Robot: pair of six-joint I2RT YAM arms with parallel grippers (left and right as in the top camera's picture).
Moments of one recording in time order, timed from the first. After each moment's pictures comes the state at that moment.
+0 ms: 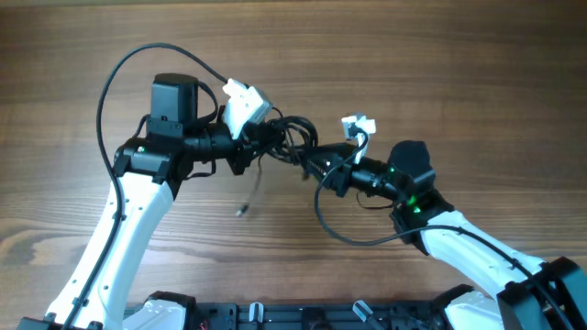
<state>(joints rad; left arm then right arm) -0.20 1.32 1.05 -0.56 0.87 0.38 0.46 1.38 0.46 0.75 -0.71 0.67</state>
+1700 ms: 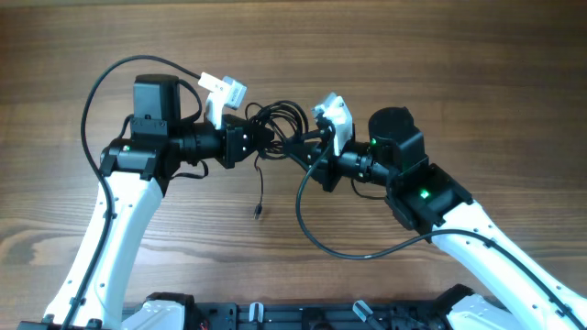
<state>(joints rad) -0.11 1.32 1.05 -0.60 0.97 0.02 0.58 1.25 0.86 -0.01 -0.57 0.21</state>
